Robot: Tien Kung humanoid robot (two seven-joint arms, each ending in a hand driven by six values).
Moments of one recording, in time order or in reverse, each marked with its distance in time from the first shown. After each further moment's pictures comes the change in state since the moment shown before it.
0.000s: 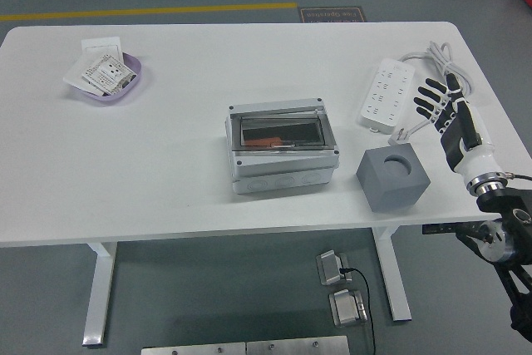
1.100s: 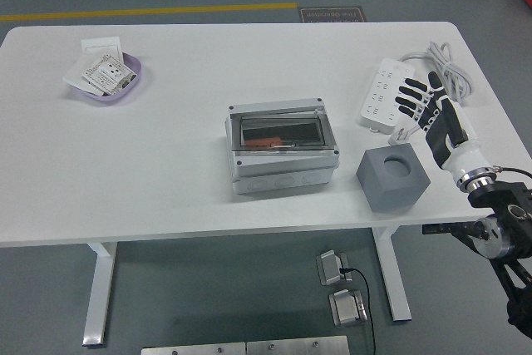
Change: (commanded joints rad) left arm 0.035 0.004 -0.024 0.003 -0.013 0.000 -0.002; right arm 0.023 -0.009 -0.016 0.021 -0.002 0.063 -0.038
